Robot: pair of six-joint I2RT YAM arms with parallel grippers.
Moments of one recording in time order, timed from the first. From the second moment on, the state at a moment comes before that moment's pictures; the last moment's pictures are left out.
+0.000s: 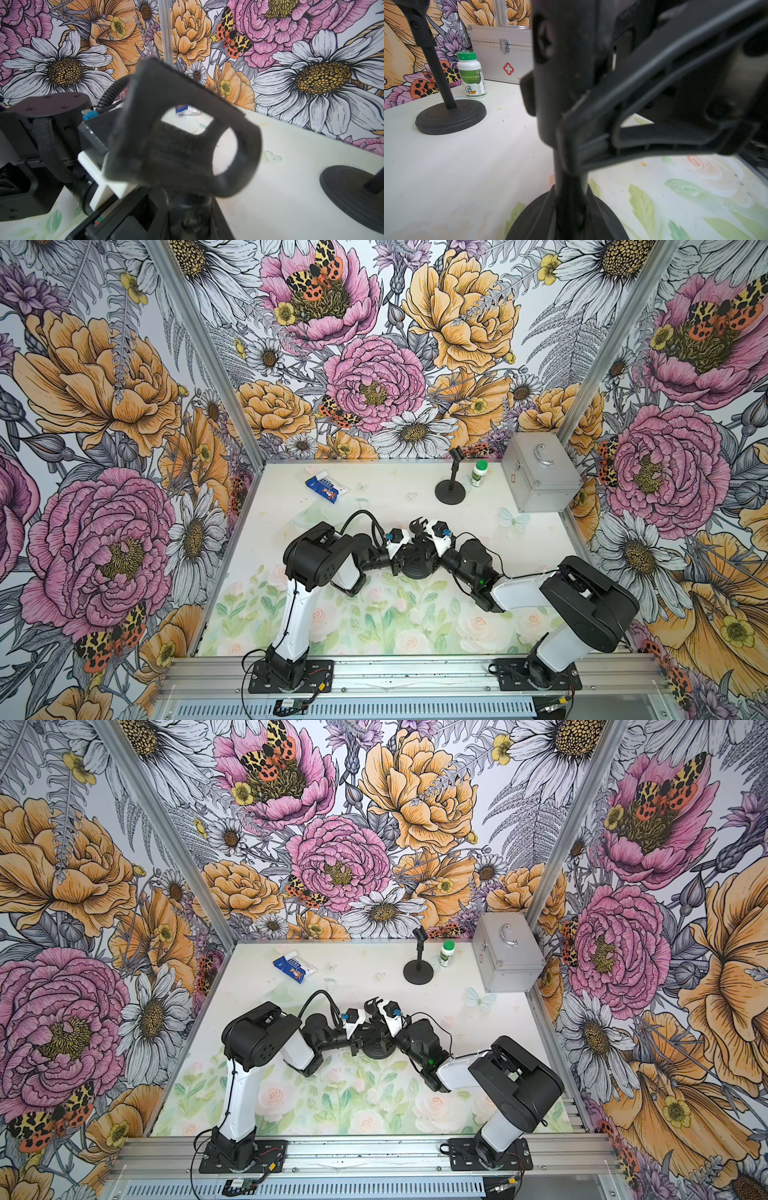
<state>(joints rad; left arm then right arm) -0.56 2.17 0.67 1.40 0.79 -0.02 0.66 1.60 0.45 1.00 -0.16 -0.02</state>
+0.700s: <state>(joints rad) -0.56 2.17 0.67 1.40 0.79 -0.02 0.33 1.78 0.98 0.04 -1.21 -0.64</state>
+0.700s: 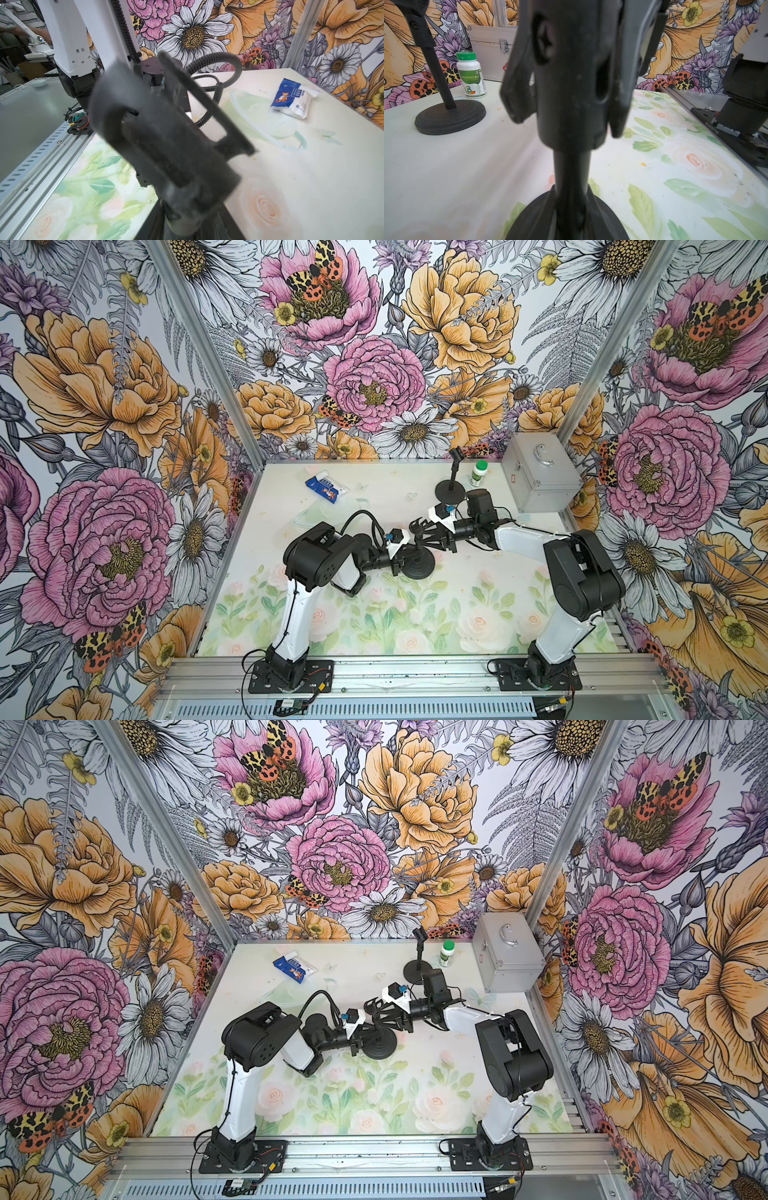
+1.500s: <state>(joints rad) -0.56 2.17 0.67 1.40 0.79 -0.03 0.47 1.61 0.66 0.57 -0.70 -0.22</state>
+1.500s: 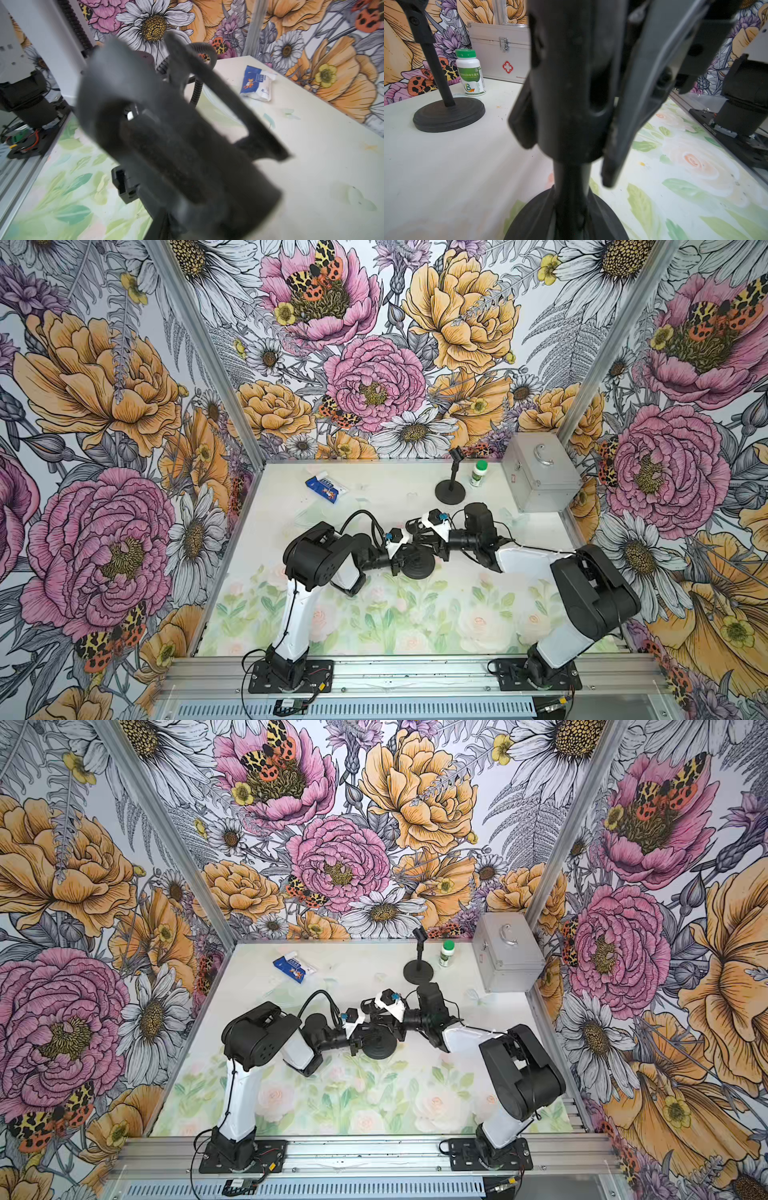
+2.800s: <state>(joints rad) -0.56 2.17 0.67 1.40 0.79 -0.03 0.39 1.79 0.95 0.20 -1.16 -0.45</state>
